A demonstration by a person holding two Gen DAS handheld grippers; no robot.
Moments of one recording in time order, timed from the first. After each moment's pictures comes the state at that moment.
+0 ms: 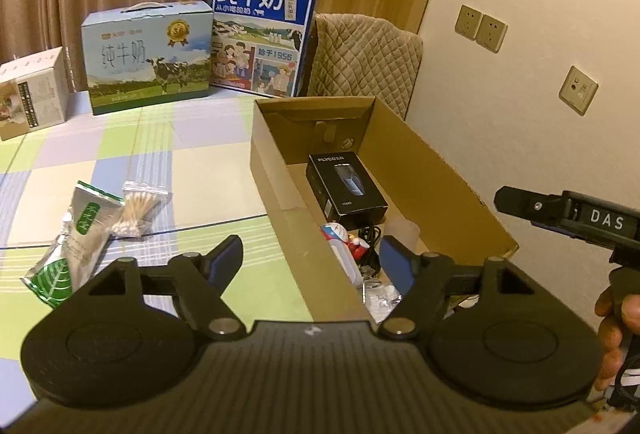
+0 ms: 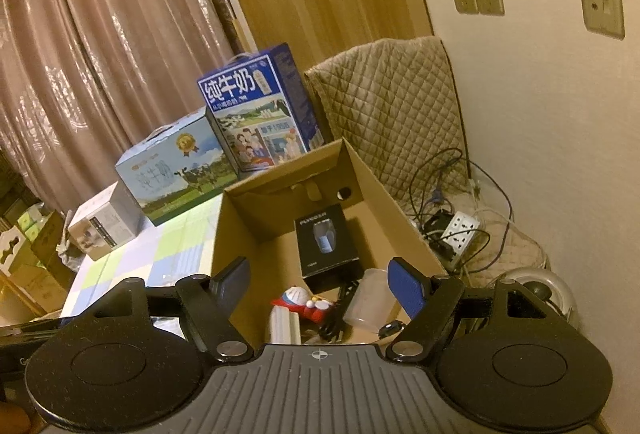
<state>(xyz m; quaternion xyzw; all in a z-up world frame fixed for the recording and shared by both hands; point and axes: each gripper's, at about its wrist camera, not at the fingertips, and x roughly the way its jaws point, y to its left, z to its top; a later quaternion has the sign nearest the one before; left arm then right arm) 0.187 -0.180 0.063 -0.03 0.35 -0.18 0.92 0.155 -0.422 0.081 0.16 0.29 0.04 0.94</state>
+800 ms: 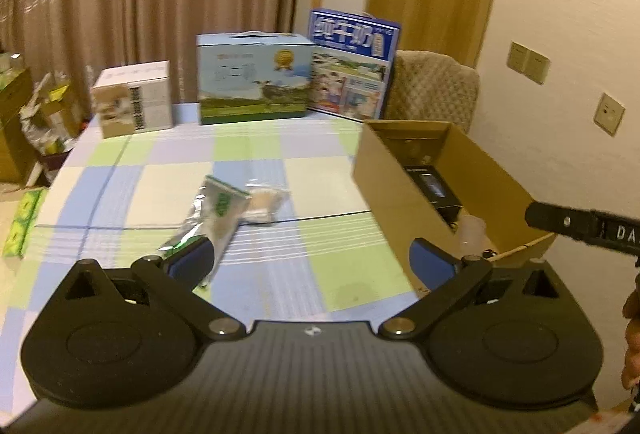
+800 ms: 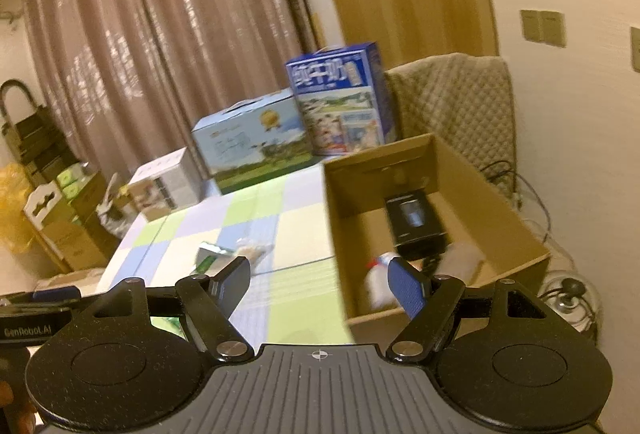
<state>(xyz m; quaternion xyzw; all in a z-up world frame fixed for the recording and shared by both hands) 0.101 -0.052 0.087 -0.03 0.31 -0.09 0.94 0.094 -0.302 0.095 0.10 0.28 0.11 0.95</state>
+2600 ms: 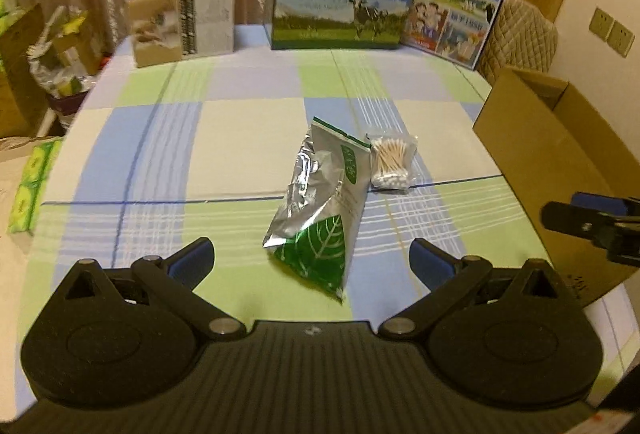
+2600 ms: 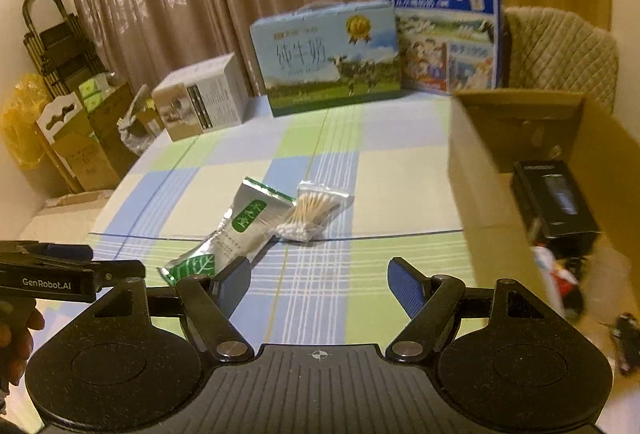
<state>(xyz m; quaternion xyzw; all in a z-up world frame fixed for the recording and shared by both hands) 0.253 0.074 -0.017 -0.03 0.42 -0.07 0.91 0.245 -0.170 -0.015 0.04 0.37 0.19 0.91</state>
